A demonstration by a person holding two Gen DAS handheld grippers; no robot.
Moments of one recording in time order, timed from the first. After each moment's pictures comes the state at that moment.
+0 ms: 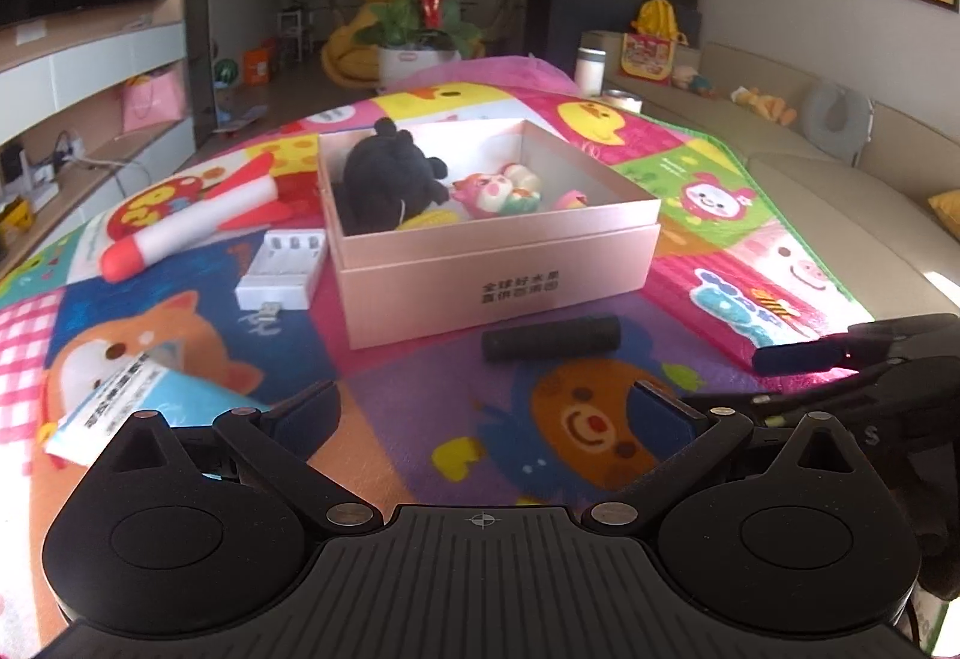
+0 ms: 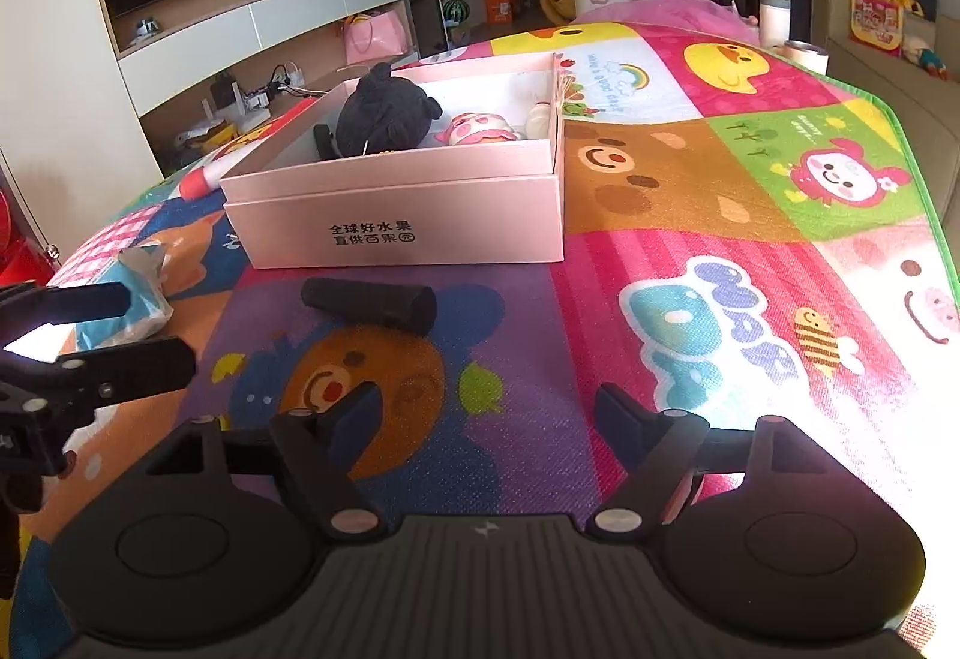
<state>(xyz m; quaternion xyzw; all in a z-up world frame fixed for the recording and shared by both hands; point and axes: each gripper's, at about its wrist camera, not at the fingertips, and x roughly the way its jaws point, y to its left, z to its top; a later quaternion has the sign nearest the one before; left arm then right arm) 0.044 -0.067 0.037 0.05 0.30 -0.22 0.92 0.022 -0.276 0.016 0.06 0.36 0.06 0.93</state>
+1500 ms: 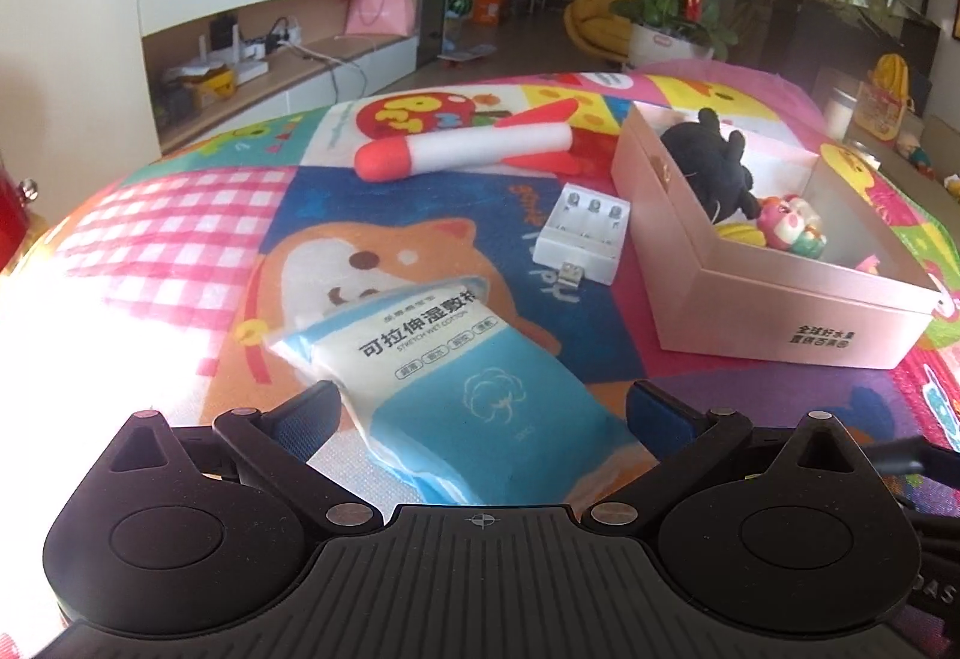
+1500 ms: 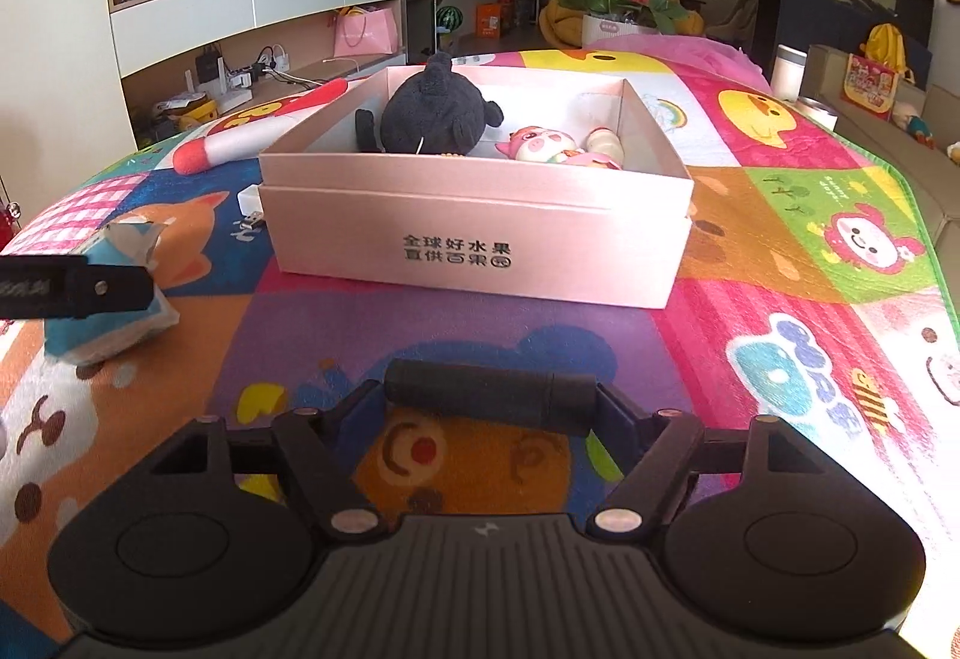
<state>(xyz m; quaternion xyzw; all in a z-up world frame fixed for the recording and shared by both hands) 0.085 0.018 0.024 -0.04 0.36 0.00 0.93 0.050 -0.200 0.009 -0.01 0.35 0.02 0.94</state>
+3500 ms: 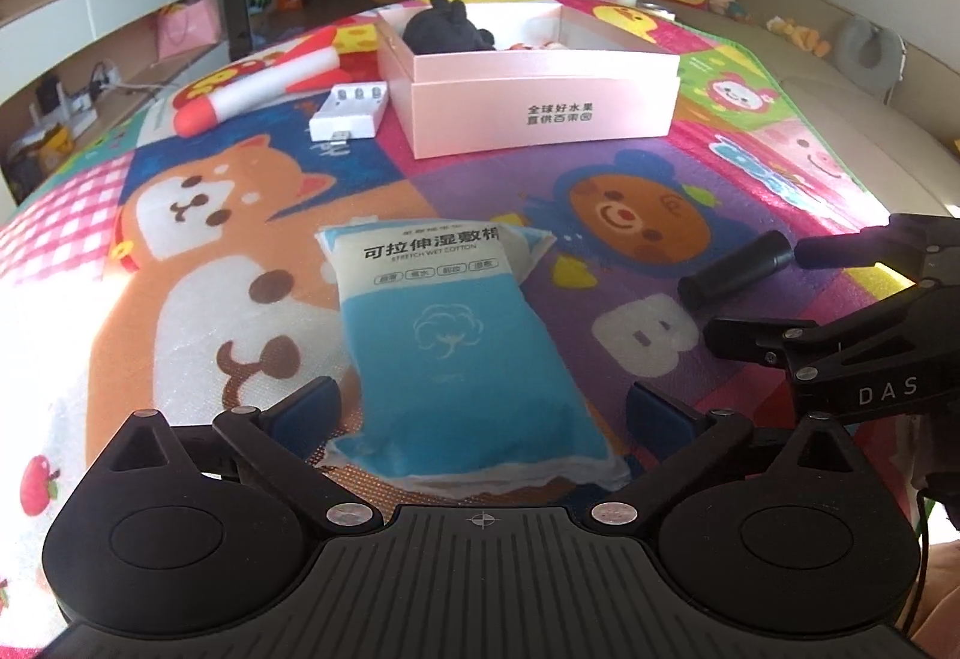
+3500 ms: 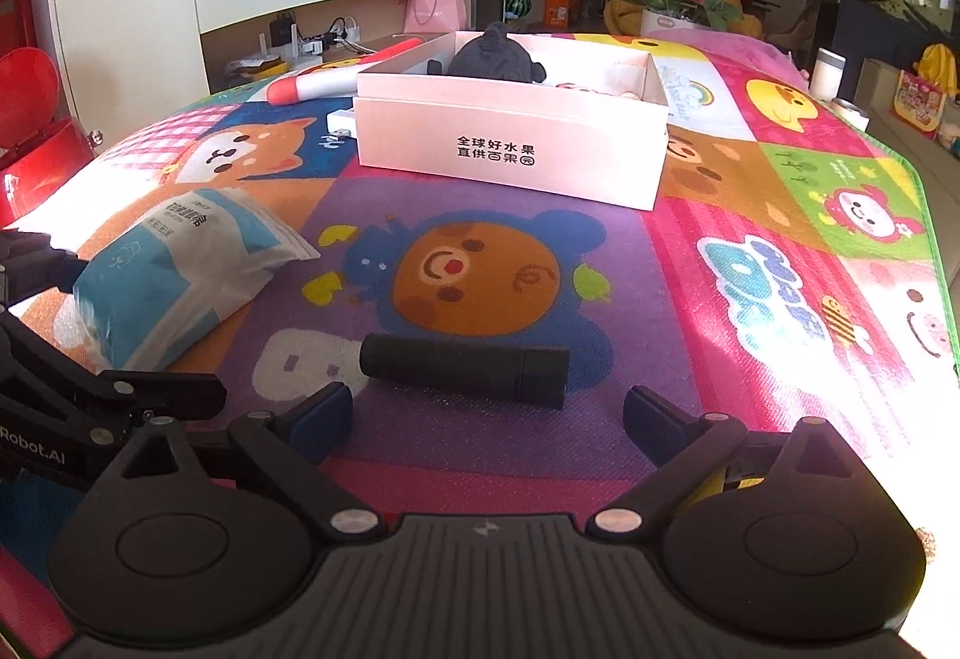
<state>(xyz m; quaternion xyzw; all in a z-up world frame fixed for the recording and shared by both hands) -0.024 -0.023 0.011 0.06 0.38 -0.18 0.90 -0.034 -0.221 0.009 -0.03 0.36 0.08 0.93</state>
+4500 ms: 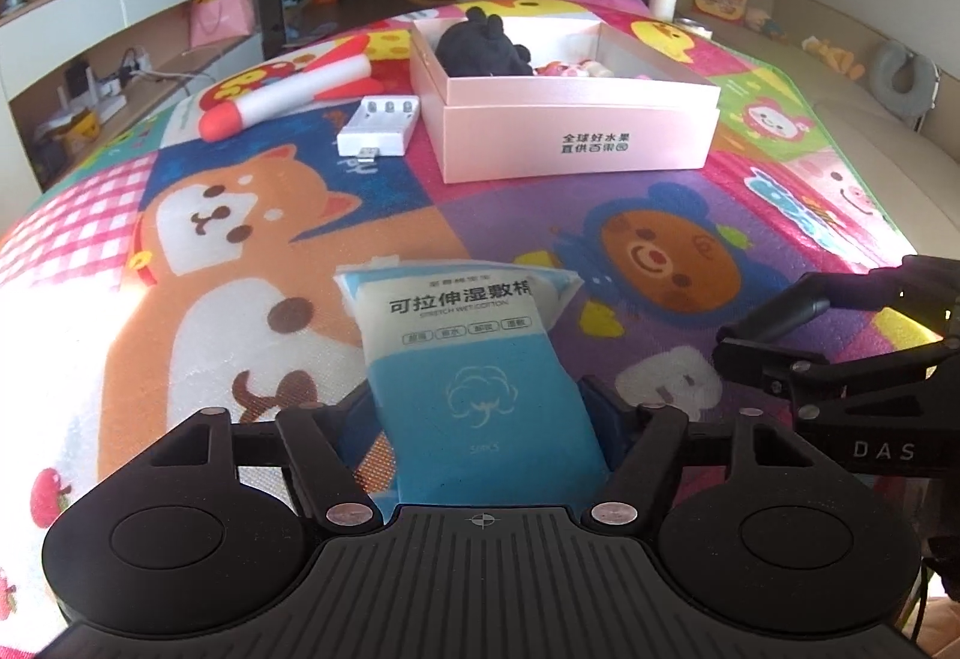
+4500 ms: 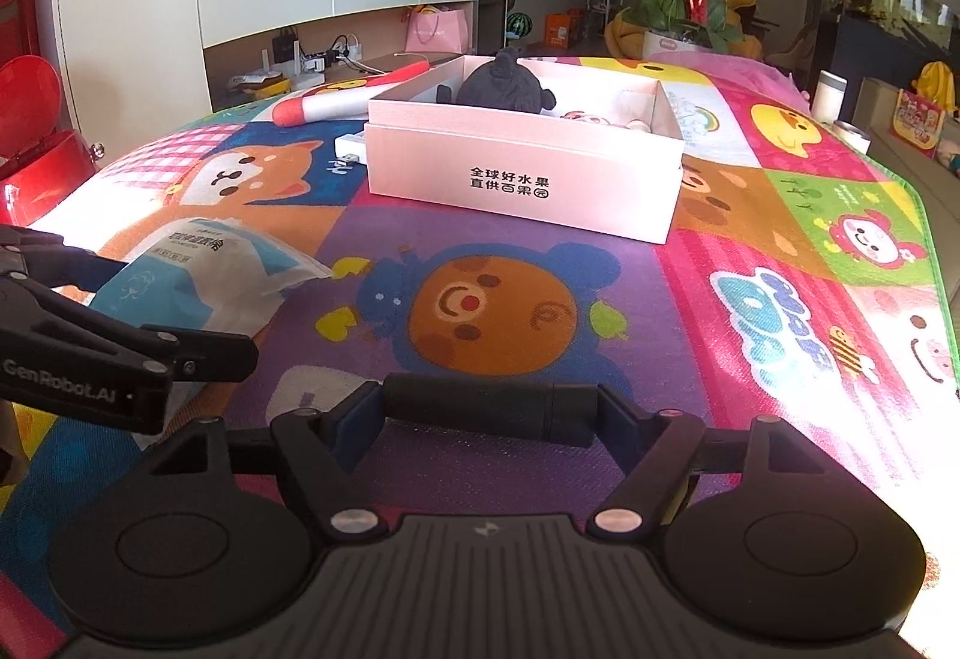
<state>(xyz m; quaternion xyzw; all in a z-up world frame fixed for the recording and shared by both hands) -0.009 -0.029 0.020 0.05 0.38 -0.15 0.91 -0.030 -0.210 0.015 -0.04 0.34 0.09 0.94</state>
